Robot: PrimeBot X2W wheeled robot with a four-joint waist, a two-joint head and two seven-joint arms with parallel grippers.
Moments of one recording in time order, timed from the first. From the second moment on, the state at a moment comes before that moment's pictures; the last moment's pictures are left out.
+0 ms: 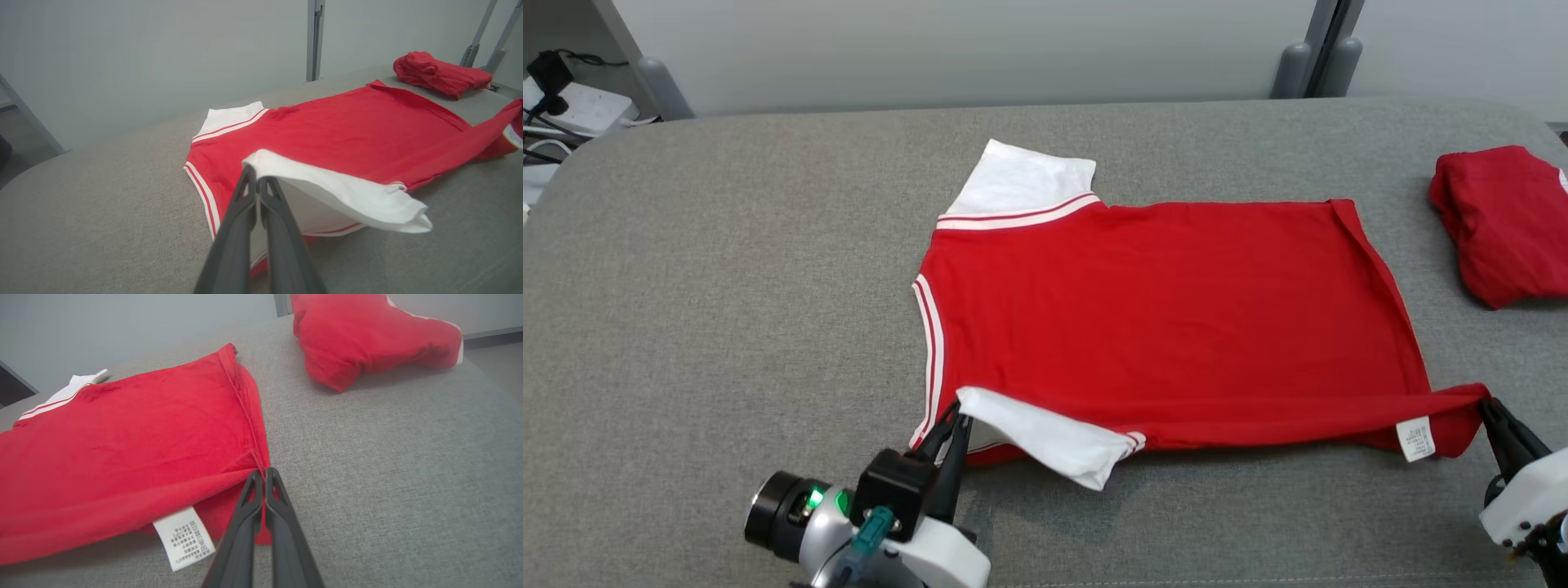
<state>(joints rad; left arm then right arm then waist) -0.11 0.35 -0.67 -0.14 -0.28 0.37 0.08 -0.19 -0.43 0.18 0.53 0.73 0.13 -0.03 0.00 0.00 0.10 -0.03</state>
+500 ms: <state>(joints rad) -0.50 0.17 -0.62 0.36 -0.33 0.27 -0.12 -0.45 -0.38 0.30 0.72 0.74 0.13 -0.05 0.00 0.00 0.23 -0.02</state>
